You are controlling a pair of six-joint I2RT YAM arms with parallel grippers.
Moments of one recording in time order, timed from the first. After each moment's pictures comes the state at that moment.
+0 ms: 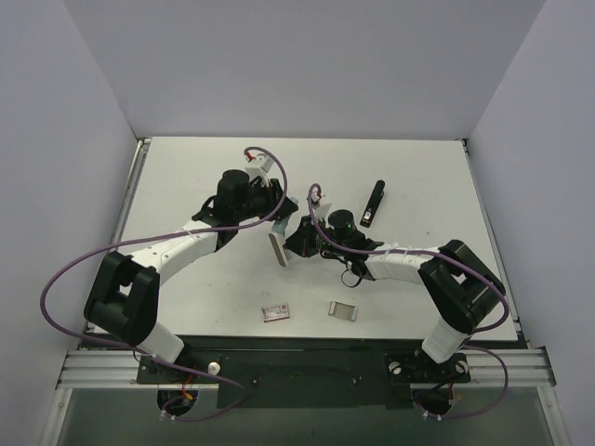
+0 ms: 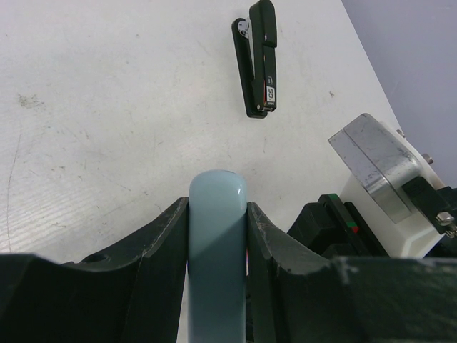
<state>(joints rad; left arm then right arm) -0.50 1.55 1.00 0.18 0.33 -0.49 0.71 1.66 0.73 0.59 -0.32 0.53</state>
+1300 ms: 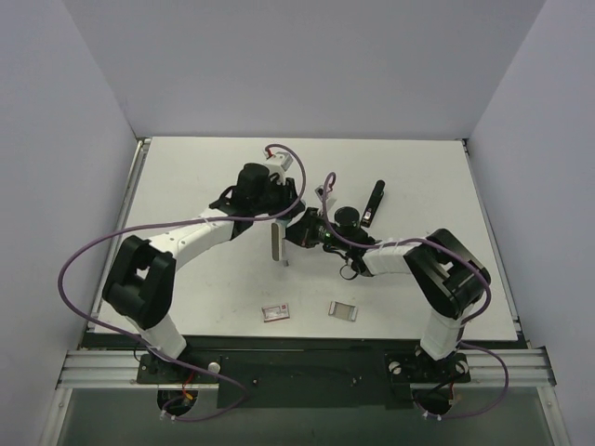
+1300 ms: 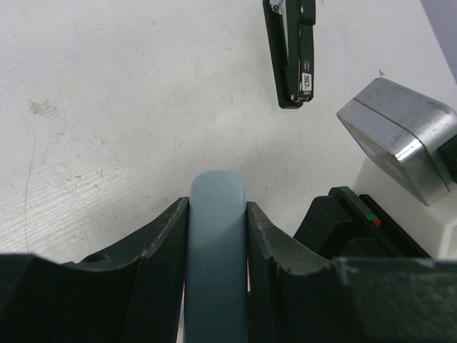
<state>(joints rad) -0.55 1.68 1.16 0.04 0.24 -0.38 0.65 1.77 0.73 0.87 -0.40 0.77</state>
